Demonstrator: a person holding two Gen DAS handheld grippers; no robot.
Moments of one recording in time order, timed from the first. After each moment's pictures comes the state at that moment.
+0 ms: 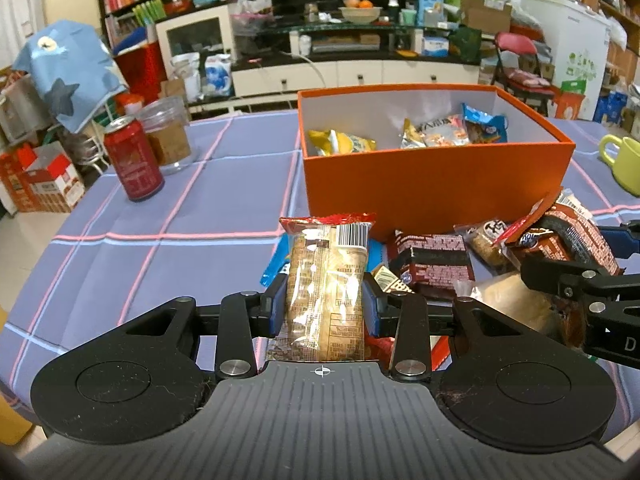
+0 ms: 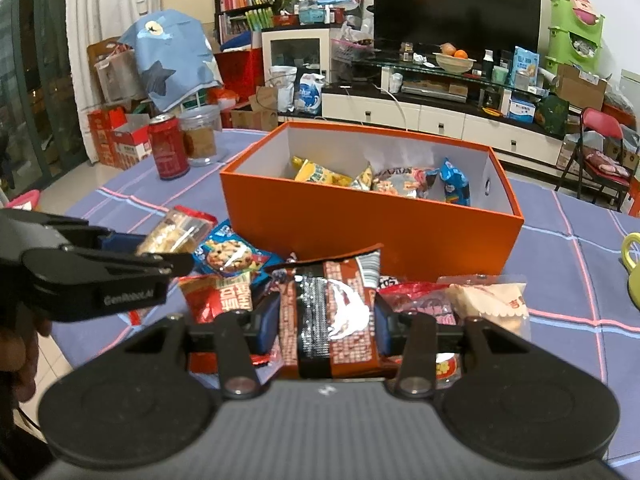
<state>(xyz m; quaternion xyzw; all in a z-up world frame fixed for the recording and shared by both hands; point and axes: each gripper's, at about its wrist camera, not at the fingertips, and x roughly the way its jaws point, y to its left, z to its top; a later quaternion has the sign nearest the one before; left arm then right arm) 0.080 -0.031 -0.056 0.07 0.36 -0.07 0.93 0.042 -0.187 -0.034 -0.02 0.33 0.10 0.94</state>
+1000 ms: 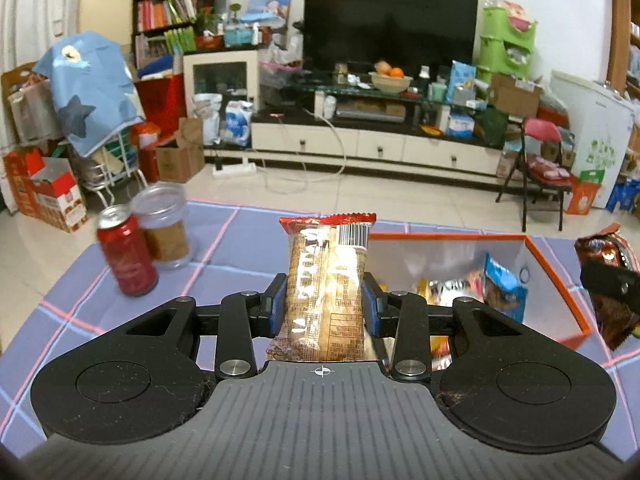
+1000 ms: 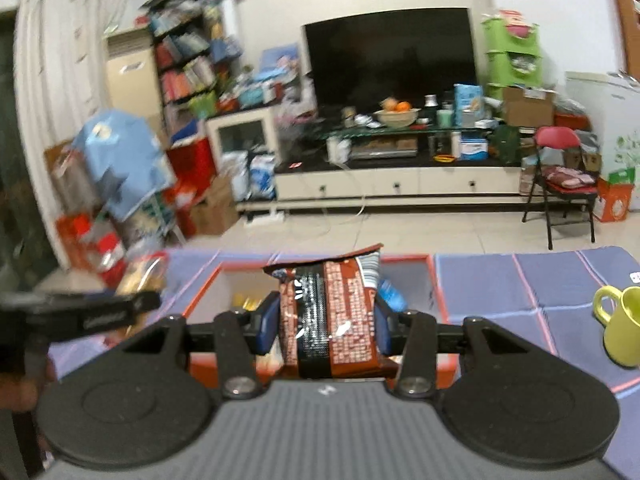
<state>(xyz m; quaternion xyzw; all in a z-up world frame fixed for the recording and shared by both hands) 0.186 -0.041 0.021 -0.01 0.29 -0.05 0.96 0.118 -0.249 0.038 0.08 0.24 0.03 0.97</state>
